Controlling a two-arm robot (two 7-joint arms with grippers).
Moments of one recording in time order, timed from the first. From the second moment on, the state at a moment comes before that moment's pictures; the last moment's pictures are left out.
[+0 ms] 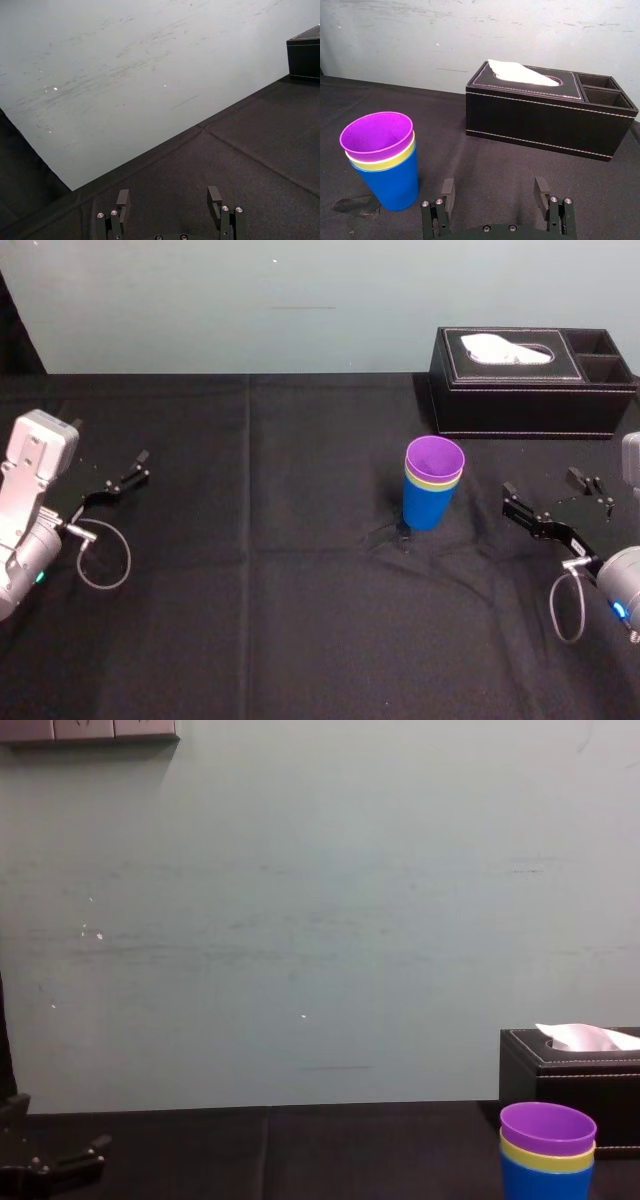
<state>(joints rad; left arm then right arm) -0.20 0.60 0.45 -1.41 -0.25 -0.12 0.03 -0.08 0.35 -0.04 -1.65 0.21 0.15 0.15</state>
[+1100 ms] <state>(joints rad) -0.20 0.60 0.45 -1.41 -0.25 -0.12 0.03 -0.08 0.35 -0.04 -1.65 0.21 0.15 0.15</state>
